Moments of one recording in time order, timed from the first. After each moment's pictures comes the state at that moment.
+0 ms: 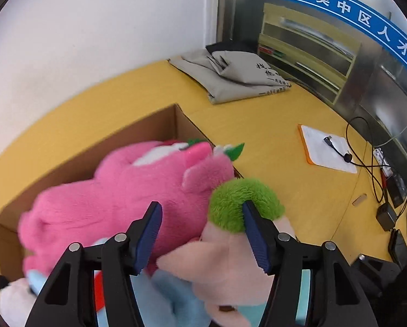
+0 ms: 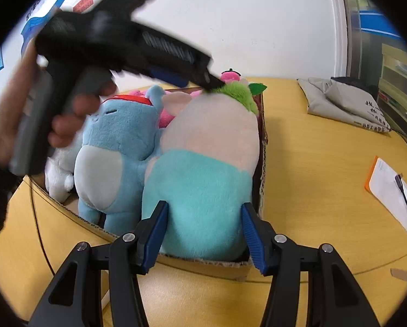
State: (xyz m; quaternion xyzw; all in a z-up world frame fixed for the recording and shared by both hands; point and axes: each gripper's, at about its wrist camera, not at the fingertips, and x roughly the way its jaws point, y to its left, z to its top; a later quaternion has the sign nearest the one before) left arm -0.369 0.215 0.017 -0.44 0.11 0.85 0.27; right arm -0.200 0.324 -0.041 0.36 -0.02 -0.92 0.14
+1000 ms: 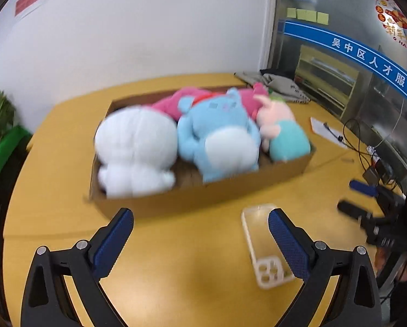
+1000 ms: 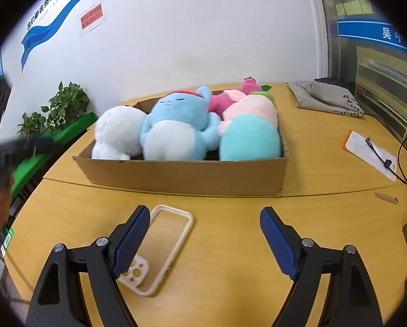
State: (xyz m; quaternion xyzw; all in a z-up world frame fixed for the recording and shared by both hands) left arm -0.064 -0.001 0.044 -0.39 0.03 0.91 0.15; right arm -0.040 0.266 -0.010 0.33 -0.04 -0.94 0.11
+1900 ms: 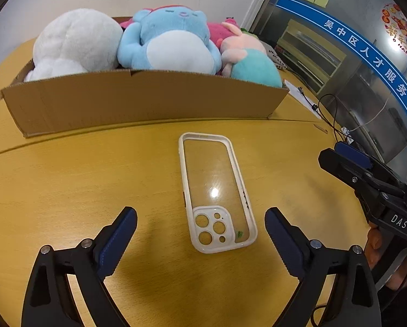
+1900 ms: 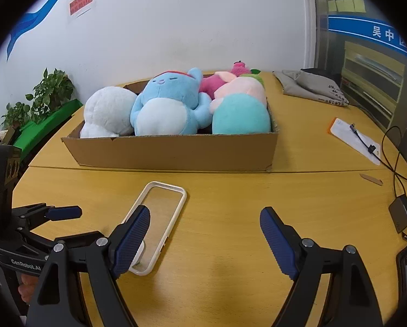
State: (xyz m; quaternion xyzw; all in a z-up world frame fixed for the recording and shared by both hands) left arm -0.048 0.056 -0.056 -0.48 -0.06 0.85 0.22; right arm -0.029 0.256 -0.027 0.37 -0.02 -0.93 0.07
